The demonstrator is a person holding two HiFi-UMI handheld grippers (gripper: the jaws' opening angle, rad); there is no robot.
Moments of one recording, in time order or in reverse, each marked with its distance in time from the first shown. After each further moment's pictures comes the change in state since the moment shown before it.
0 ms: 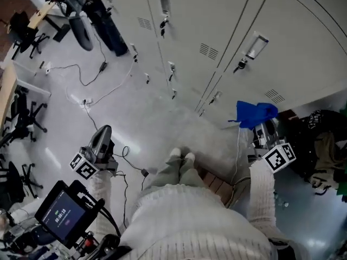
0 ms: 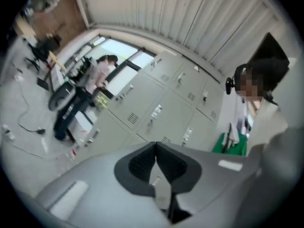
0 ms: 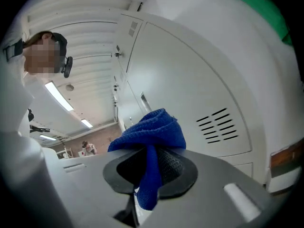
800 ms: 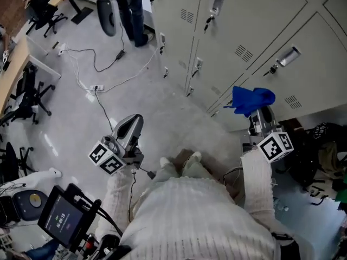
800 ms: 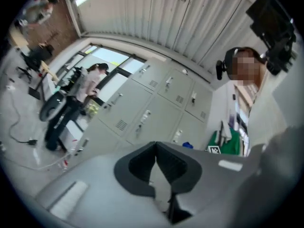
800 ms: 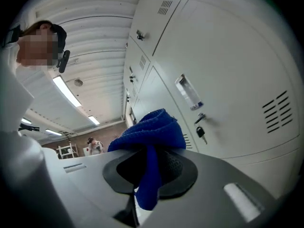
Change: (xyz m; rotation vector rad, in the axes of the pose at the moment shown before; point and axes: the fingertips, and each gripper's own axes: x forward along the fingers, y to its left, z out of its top) left arm -0.032 -0.048 0.007 0.105 -0.065 -0.047; right arm 0.073 0.124 -0.025 -0.068 -0.001 0.104
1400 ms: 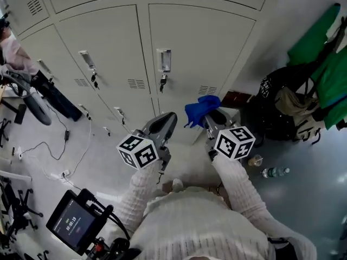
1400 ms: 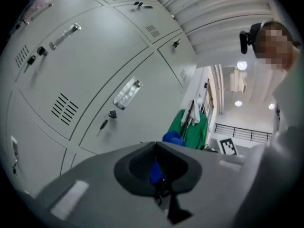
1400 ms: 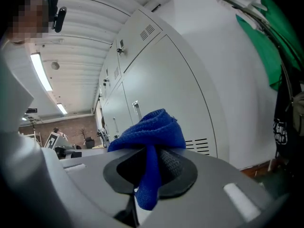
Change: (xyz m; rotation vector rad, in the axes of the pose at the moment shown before) left arm 0.307 -0.236 -0.091 -0.085 0.374 -0.530; right arm -0.092 -0.083 0.082 -0.085 0.017 -0.416
